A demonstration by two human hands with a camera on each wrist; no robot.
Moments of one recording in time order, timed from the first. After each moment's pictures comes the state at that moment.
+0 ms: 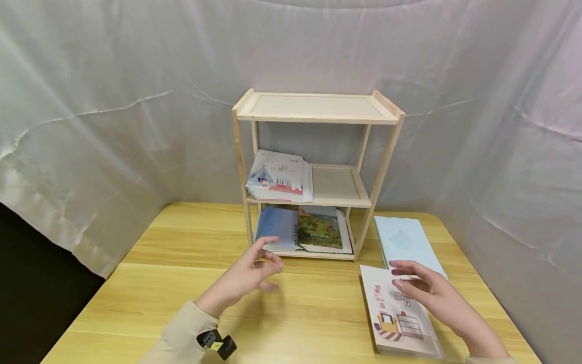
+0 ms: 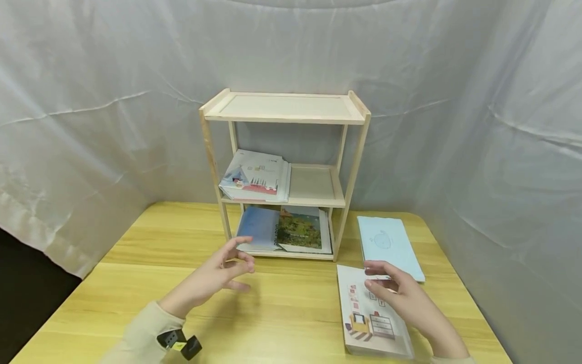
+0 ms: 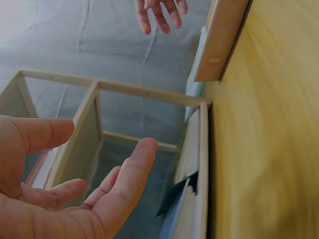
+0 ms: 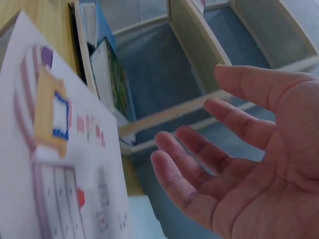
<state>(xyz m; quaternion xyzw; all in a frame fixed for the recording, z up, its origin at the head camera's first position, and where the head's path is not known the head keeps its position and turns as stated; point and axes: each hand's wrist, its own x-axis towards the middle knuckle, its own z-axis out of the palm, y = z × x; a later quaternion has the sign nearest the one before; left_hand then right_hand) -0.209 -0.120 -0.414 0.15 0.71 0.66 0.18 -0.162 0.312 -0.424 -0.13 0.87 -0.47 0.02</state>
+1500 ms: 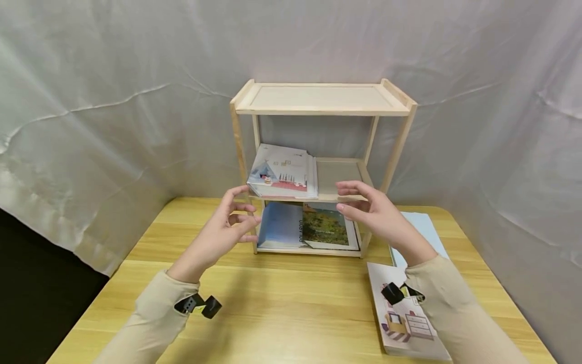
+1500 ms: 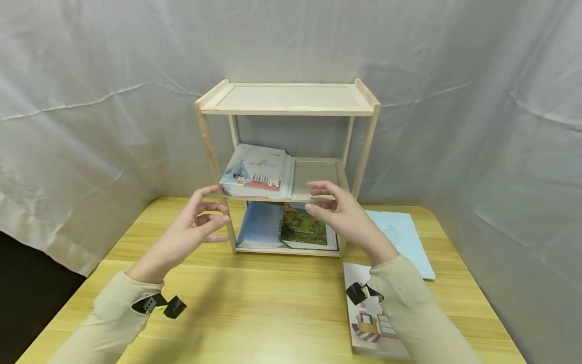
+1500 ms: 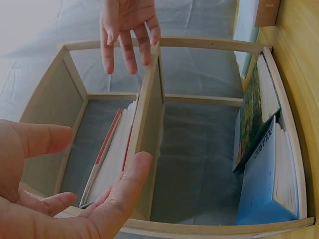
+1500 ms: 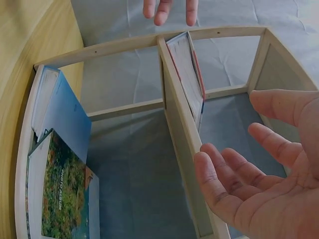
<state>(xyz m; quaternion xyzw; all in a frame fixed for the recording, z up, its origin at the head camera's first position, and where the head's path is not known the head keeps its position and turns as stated) -0.238 -0.155 -0.337 0.14 0.77 0.63 0.04 -0.265 0.198 -0.321 -0.22 0.83 -0.51 0.02</state>
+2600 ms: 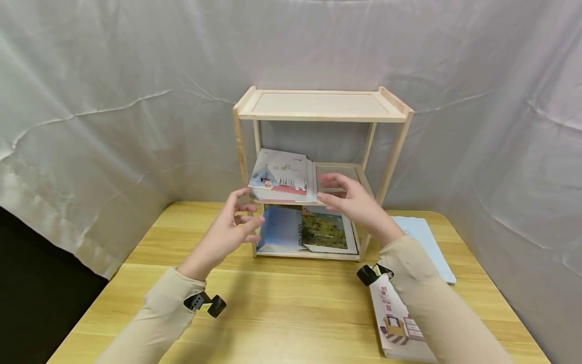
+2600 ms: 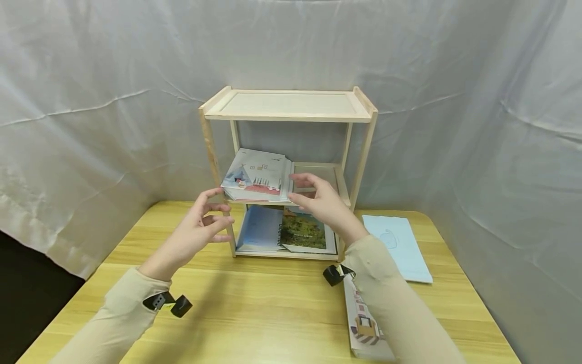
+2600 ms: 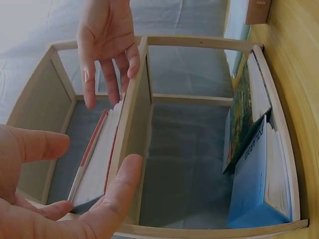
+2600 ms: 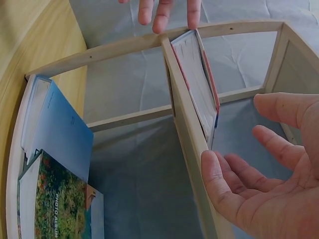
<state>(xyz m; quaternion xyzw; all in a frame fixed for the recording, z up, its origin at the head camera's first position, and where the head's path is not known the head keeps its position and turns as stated) -0.246 -0.148 -0.341 0.11 0.77 0.63 0.04 -0.298 0.159 -0.310 -0.19 0.83 -0.52 0.04</state>
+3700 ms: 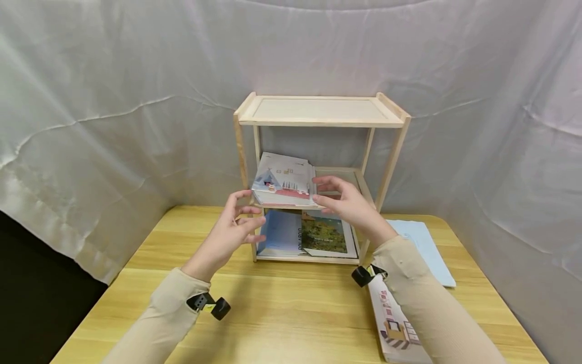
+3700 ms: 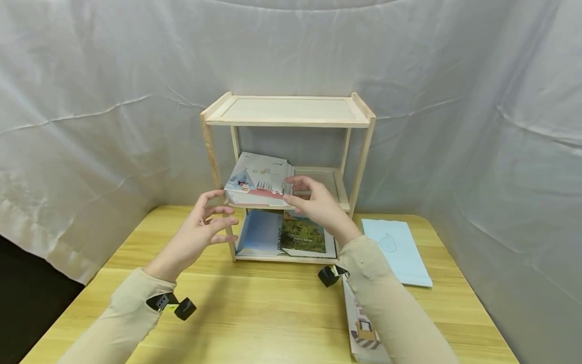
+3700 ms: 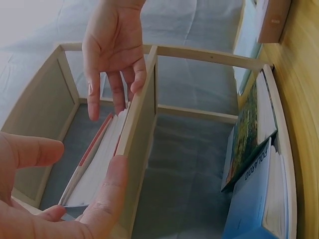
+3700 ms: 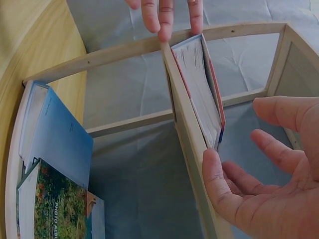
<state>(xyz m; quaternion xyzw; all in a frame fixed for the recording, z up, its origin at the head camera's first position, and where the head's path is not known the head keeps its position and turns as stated) -0.256 -0.140 -0.344 0.11 0.72 0.69 0.04 -0.308 0.153 -0.314 -0.20 0.83 -0.53 0.04</state>
